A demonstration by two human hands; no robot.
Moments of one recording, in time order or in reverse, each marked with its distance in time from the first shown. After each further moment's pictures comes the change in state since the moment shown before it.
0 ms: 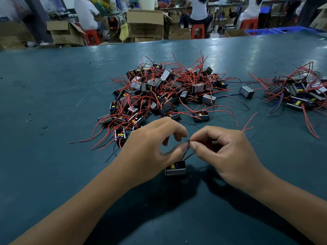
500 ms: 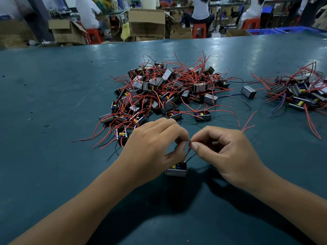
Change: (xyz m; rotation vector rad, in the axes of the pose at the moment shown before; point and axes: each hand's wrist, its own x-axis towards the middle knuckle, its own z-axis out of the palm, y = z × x) left_hand 0.000 -0.002 0.004 0.230 0.116 0.196; right_hand 0.000 0.003 0.001 0.047 -0.042 0.021
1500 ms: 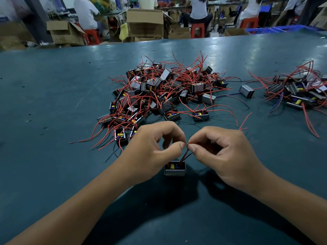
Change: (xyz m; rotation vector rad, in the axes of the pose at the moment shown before) left_hand 0.001 0.002 -0.004 -0.526 -0.135 -0.356; right_hand 0.001 -0.005 -0.002 -0.141 0.014 -0.160
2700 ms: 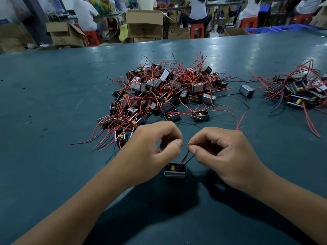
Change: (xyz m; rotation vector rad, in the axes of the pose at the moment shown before) left_hand -0.001 0.001 -0.005 0.115 -0.026 0.028; right_hand -0.001 -0.004 0.000 0.012 -0.009 0.015
